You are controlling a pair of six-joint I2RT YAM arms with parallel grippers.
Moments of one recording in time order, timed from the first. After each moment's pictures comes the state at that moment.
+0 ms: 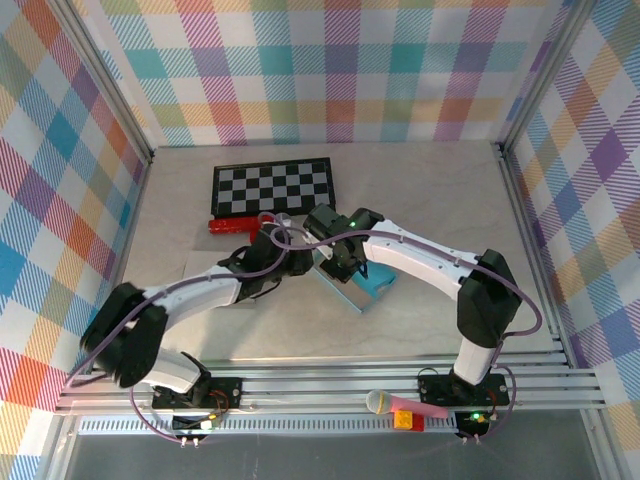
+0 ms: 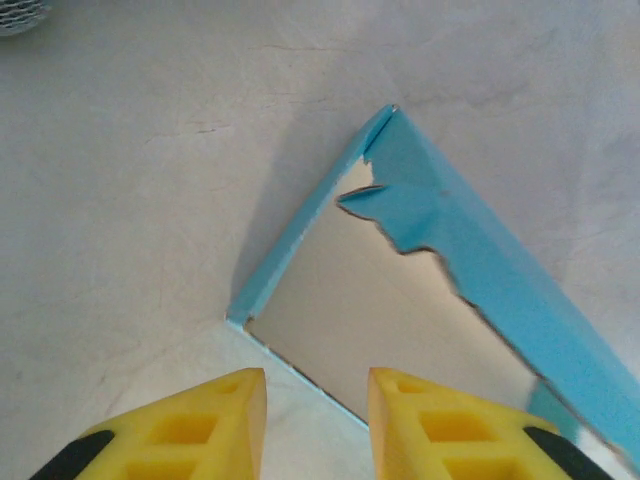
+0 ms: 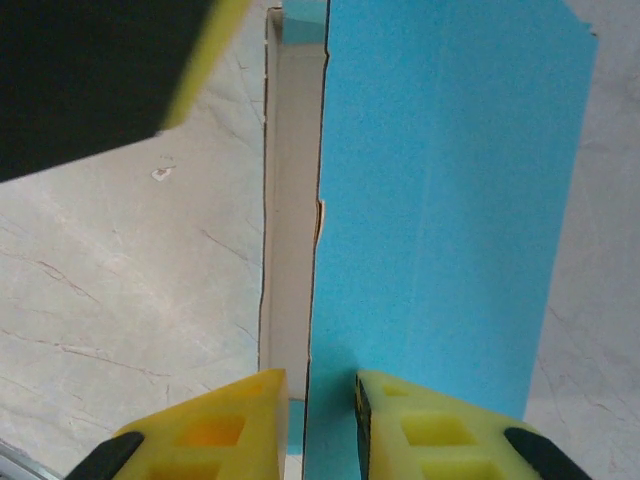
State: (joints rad) left arm -0.64 1.40 0.74 -0.03 0.05 -0.69; right arm 0.90 1.76 1.48 -1.06 0.15 0.00
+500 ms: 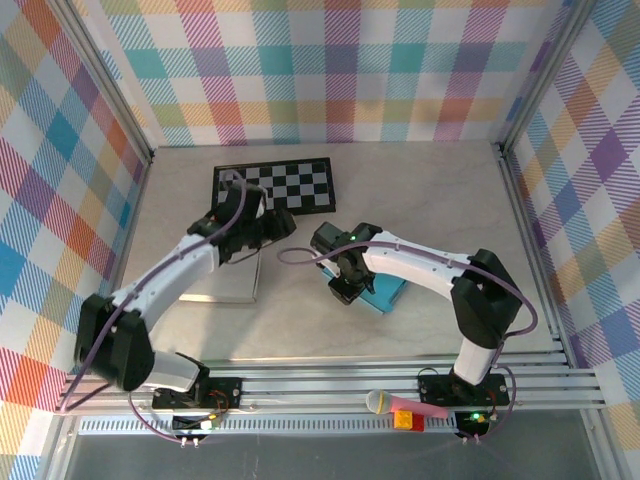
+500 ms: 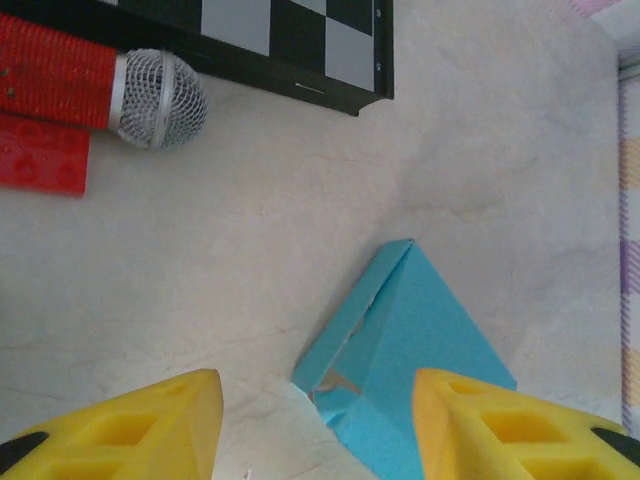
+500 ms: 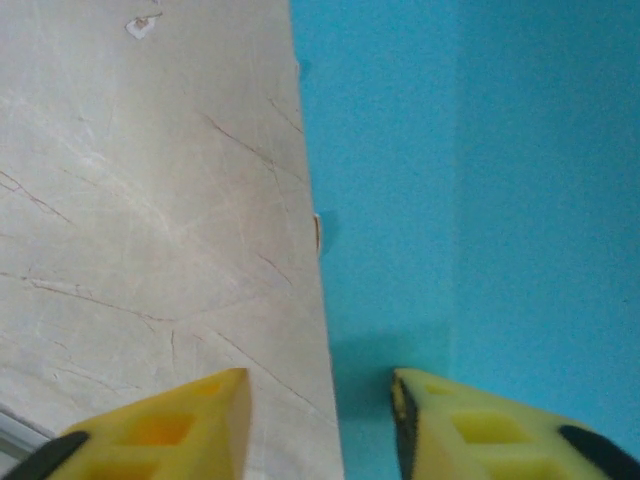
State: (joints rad) left arm -0.44 1.44 1.12 -0.49 0.17 -0.76; right arm 0.90 1.74 1.32 -1.04 0.08 0.05
